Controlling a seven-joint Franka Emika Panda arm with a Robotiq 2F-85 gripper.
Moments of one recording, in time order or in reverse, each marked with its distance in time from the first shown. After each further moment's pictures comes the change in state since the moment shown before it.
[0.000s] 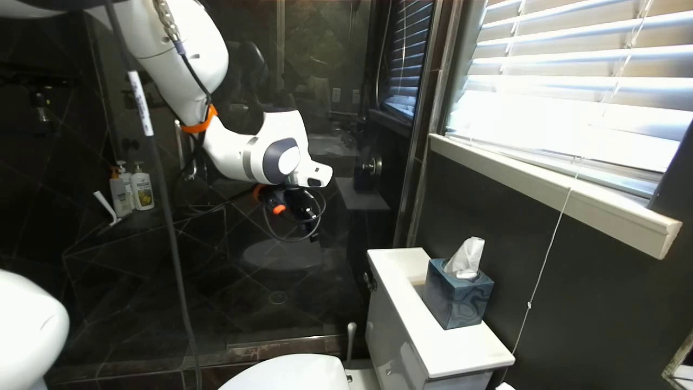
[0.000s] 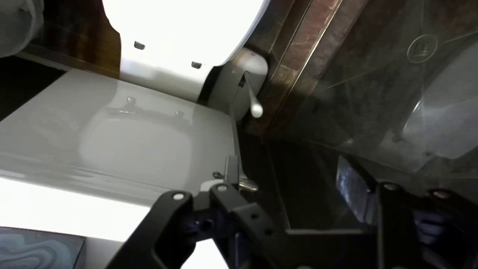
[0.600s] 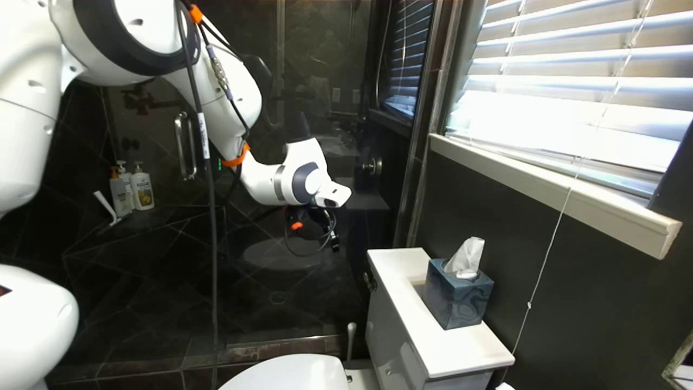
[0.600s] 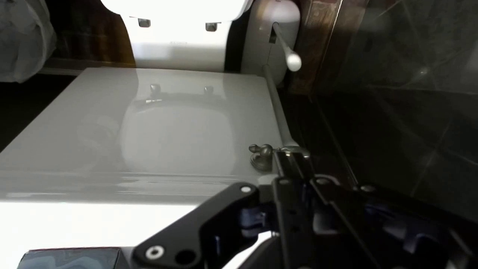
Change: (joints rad) arm 0.112 0.334 -0.173 0.252 -0.023 0.060 0.320
